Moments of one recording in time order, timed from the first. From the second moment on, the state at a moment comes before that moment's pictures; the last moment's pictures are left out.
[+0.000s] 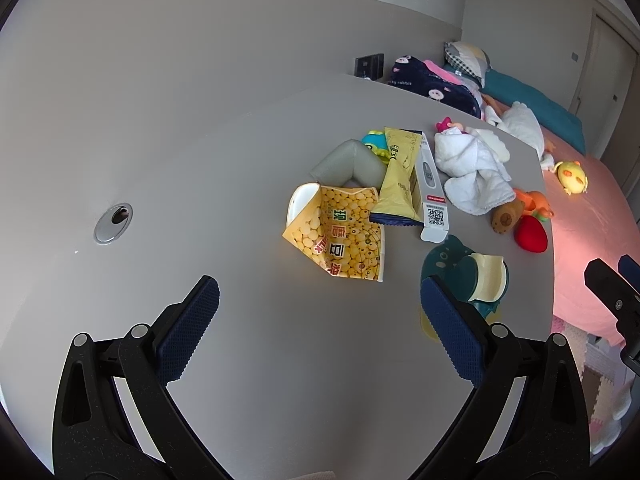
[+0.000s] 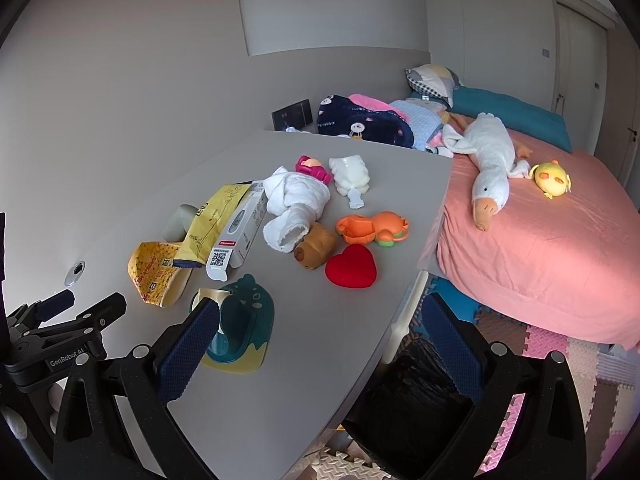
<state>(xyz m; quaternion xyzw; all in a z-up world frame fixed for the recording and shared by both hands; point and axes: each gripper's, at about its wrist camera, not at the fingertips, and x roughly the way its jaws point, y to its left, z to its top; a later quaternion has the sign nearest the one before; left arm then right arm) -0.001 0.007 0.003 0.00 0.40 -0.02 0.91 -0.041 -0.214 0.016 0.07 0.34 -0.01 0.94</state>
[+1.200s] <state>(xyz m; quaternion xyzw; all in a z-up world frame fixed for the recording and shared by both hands) 0.002 0.008 0.002 0.00 0.41 -0.02 0.91 -0.045 -0.216 0.012 0.07 0.35 -0.01 0.94</state>
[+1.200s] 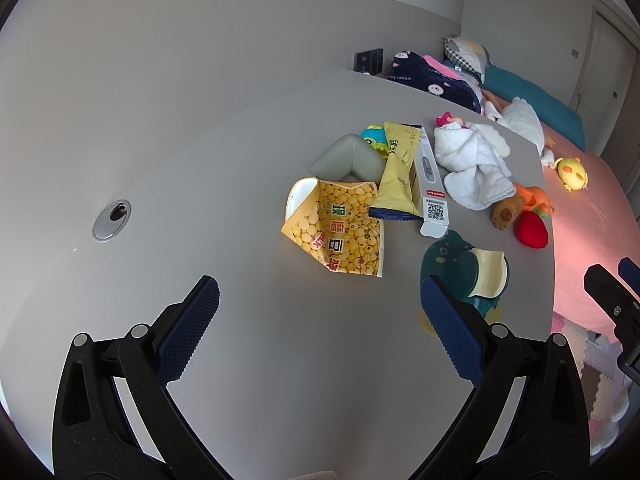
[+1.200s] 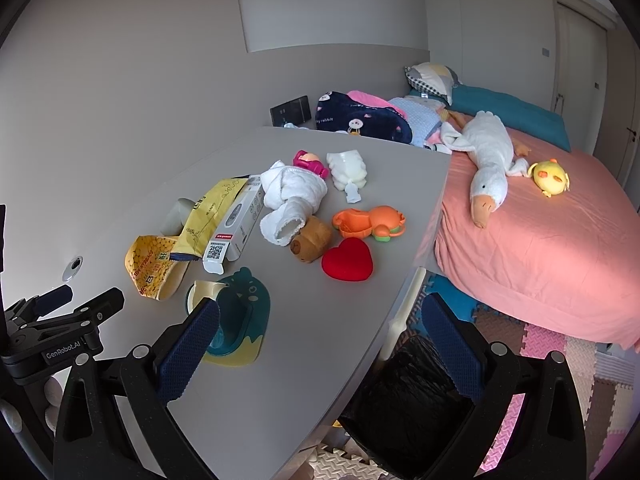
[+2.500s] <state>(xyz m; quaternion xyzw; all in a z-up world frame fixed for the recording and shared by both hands) 0.024 0.053 -0.017 -0.01 0.44 0.03 0.90 0.014 -0.144 -0.033 0.05 0.43 0.08 0.90</state>
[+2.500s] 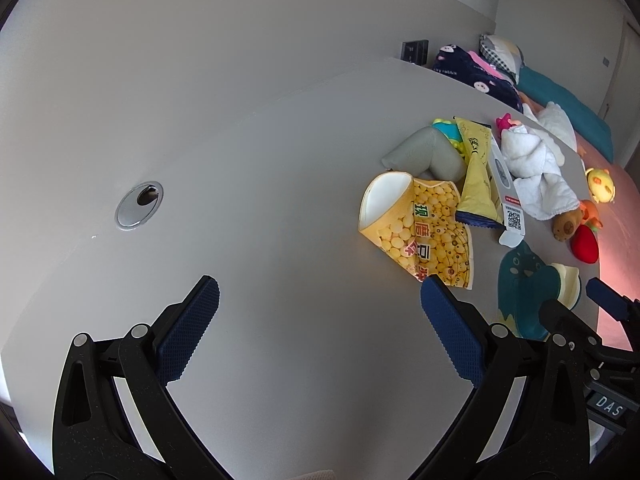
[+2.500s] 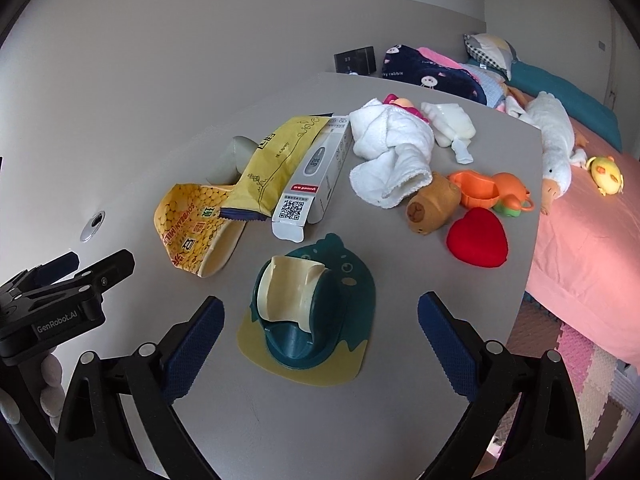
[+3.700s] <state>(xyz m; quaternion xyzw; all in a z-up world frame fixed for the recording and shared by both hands) 0.100 0.046 -0.038 -0.04 0.43 0.00 0.90 0.034 -0.177 -0.015 0.08 0.40 0.09 0.91</state>
